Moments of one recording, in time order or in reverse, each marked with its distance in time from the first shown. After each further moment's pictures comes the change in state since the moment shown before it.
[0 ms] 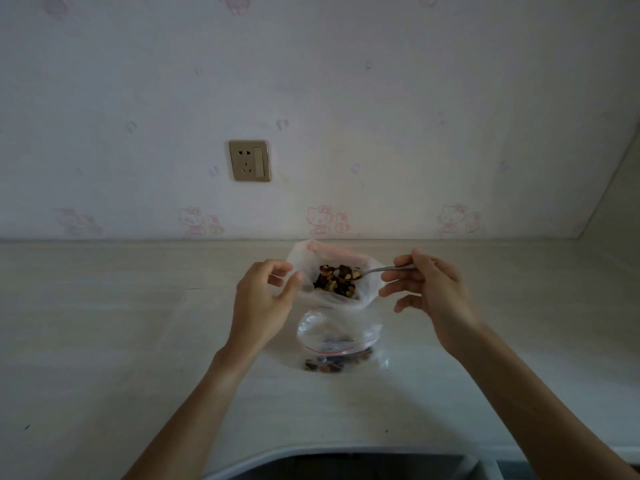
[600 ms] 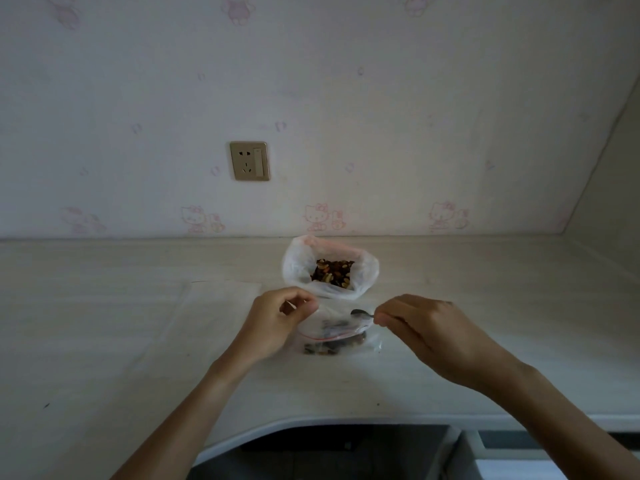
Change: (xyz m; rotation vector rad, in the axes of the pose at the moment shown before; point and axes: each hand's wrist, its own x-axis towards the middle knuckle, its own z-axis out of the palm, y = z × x) left_hand -0.036 0.008 -0.010 -0.117 -0.413 0.007; right_hand -0.073 -0.012 -0.021 -1.303 -0.412 -0.715
